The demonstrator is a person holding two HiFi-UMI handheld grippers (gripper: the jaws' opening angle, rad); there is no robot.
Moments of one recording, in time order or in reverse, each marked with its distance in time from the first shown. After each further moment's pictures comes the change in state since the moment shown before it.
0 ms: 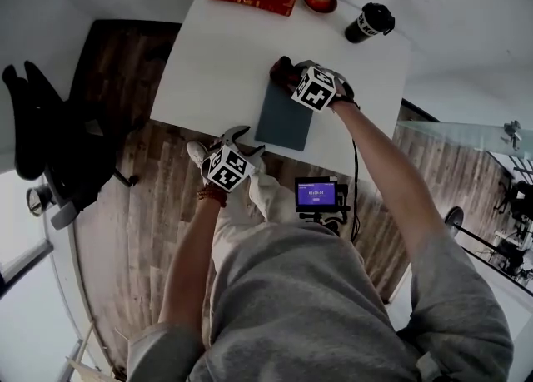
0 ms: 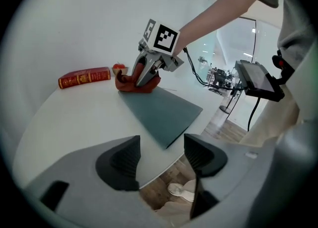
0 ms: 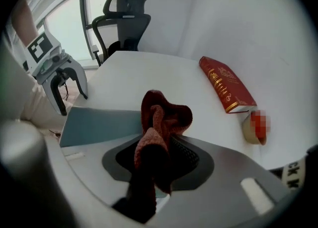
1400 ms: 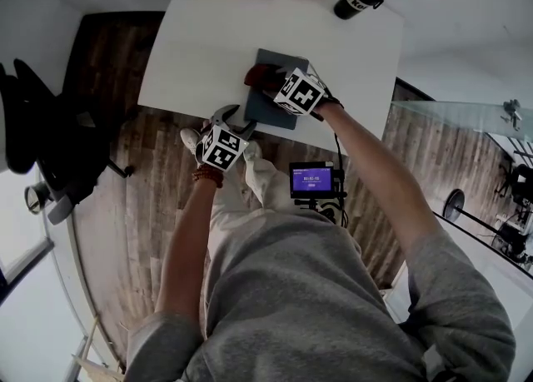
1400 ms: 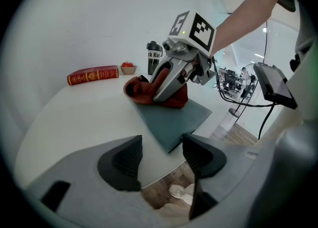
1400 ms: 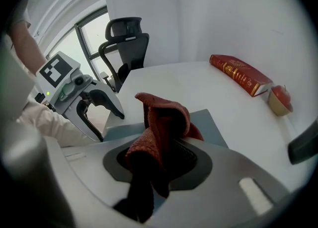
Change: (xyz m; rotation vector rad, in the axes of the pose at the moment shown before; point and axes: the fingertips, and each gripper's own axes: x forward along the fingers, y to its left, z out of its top) left arm 0.010 0.009 0.002 -0.071 0.009 0.094; right arm 0.000 0.092 0.010 0.209 -0.174 0.199
